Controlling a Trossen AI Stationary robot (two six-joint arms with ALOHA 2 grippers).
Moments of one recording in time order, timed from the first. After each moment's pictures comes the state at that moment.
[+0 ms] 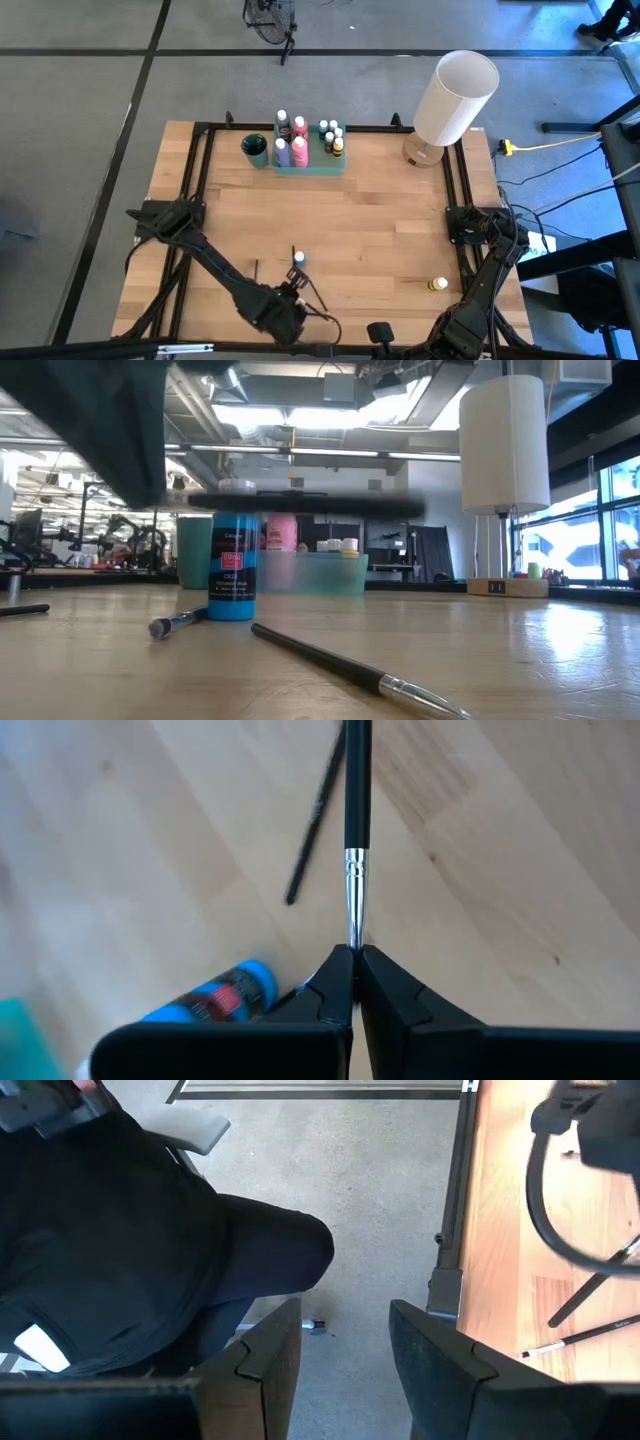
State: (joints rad) left arm -0.70 2.07 1.64 -0.97 -0.43 -0.03; right arm 0.97 2.02 1.96 -0.70 0.33 0.64
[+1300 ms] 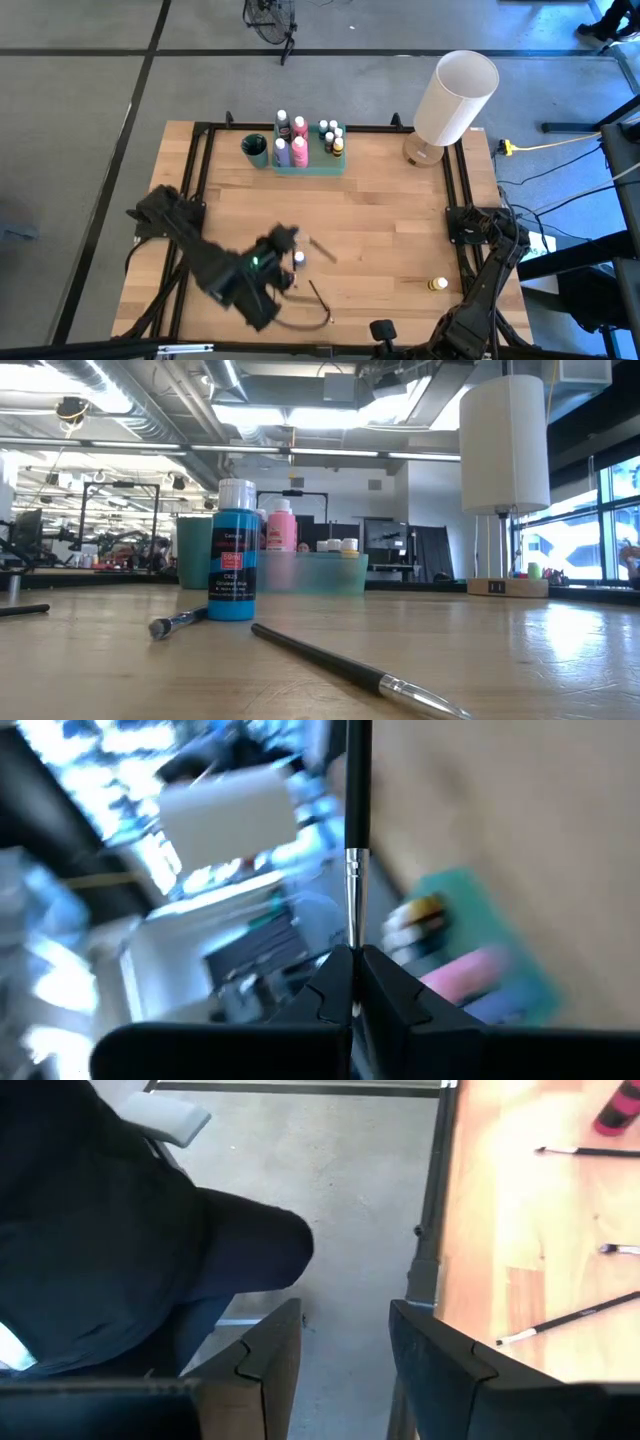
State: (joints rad) left arm -0.69 1.89 2.06 -1.57 -1.17 0.35; right arm 0.98 2.02 1.96 -0.74 0.37 0.64
